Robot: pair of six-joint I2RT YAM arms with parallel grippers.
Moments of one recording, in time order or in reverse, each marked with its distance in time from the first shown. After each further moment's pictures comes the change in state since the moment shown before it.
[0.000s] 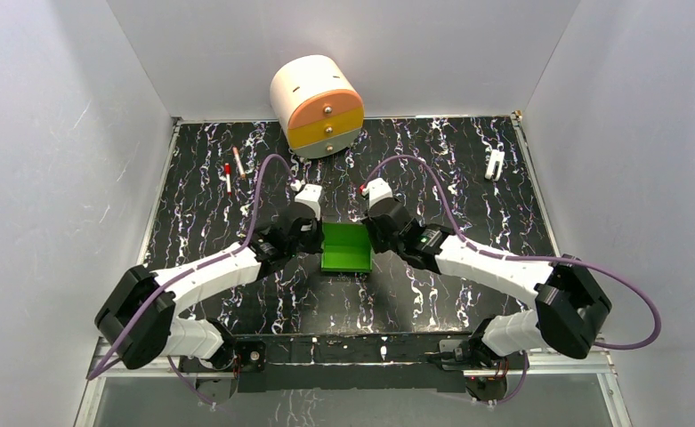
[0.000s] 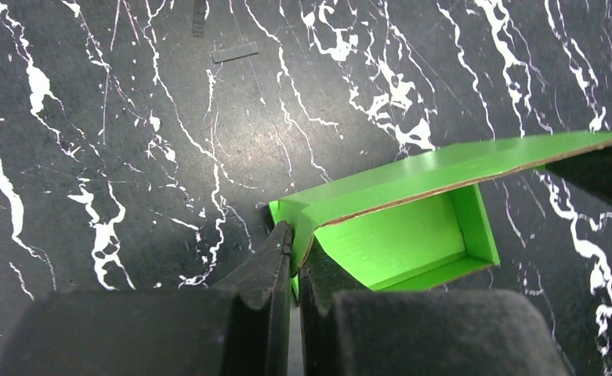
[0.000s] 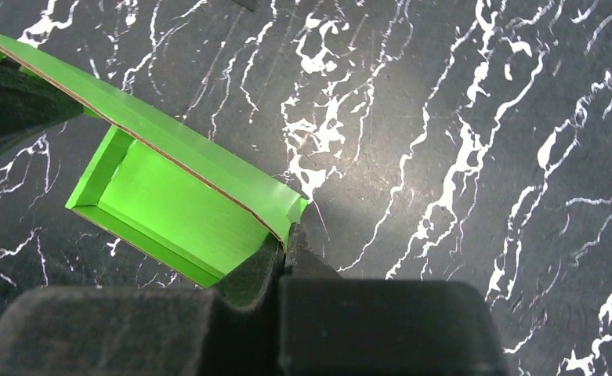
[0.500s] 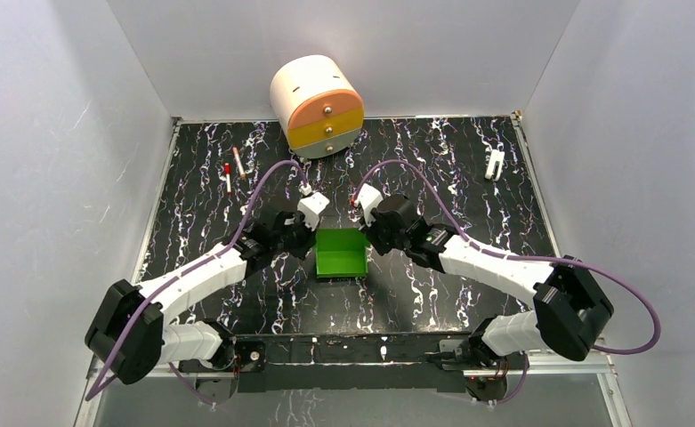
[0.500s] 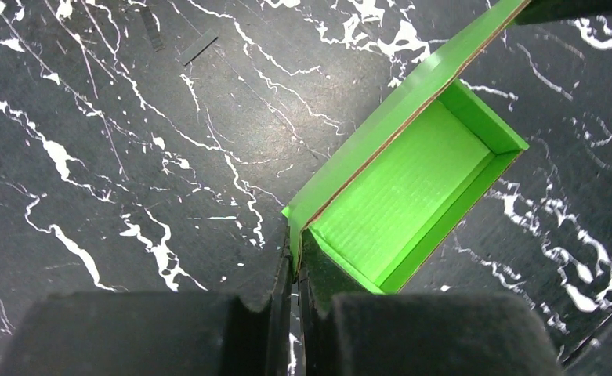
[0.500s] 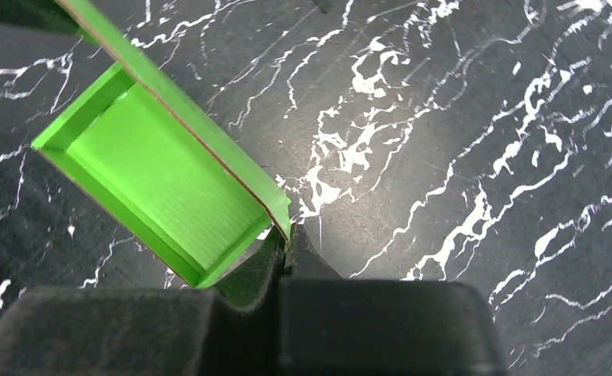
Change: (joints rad) left arm 0.123 -0.070 -0.014 -0.097 0.342 0.482; right arm -0.054 -0.002 -0.037 0.064 -0.261 -0.320
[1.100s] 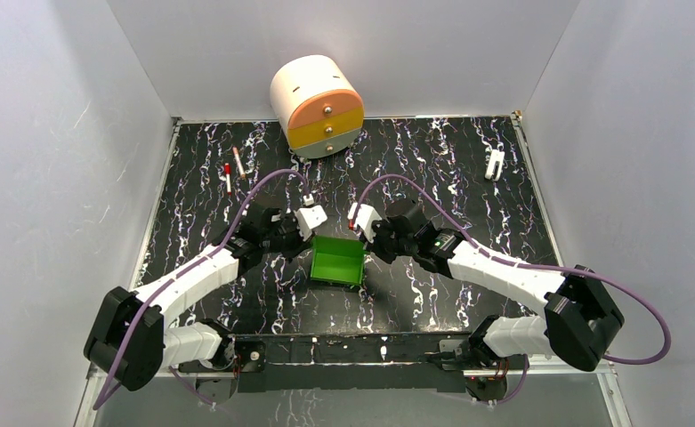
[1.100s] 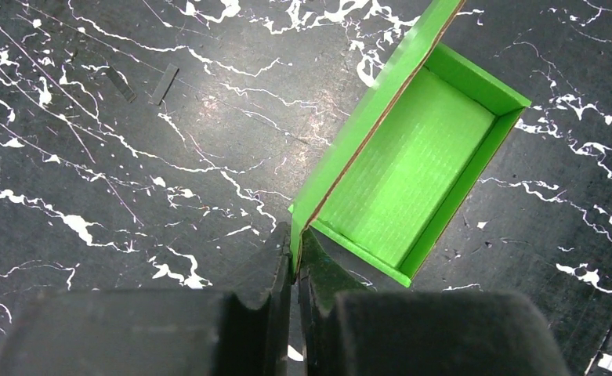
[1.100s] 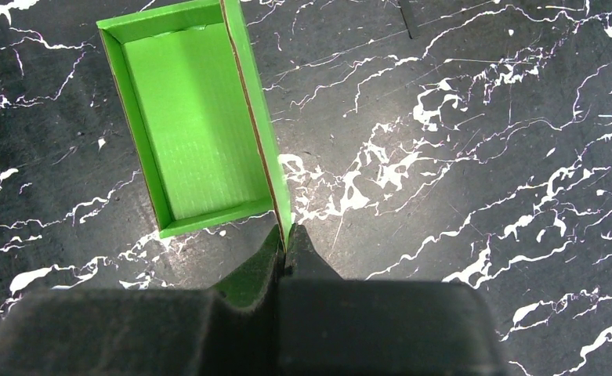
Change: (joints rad) left arm 0.099 -0.032 -0.048 0.009 0.246 0.336; right arm -0.014 -0.072 -0.054 -0.021 -0.203 -0.279
